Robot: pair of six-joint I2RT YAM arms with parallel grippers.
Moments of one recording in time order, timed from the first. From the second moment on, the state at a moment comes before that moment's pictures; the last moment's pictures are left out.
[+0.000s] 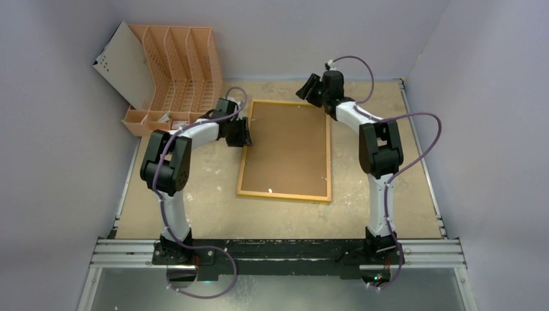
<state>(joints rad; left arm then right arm) -0.30 1.96 1.28 -0.30 0.23 -0.38 0.25 2.23 1.69 0.06 -0.18 0.65</state>
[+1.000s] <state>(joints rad) -0.29 1.92 1.20 -0.23 0.31 -0.43 0.29 2.16 1.59 -0.03 -0.21 0.63</state>
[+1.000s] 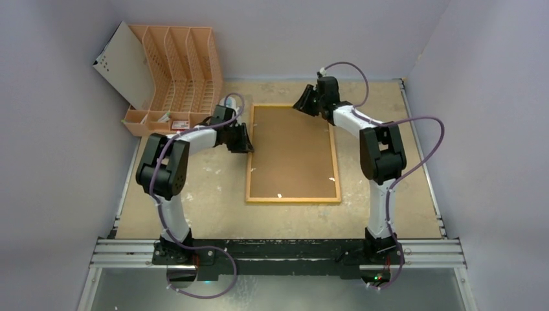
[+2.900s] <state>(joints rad) -0.12 1.40 0.68 -0.30 0.17 -0.64 0.96 2.34 2.02 -0.74 0.45 0.63</state>
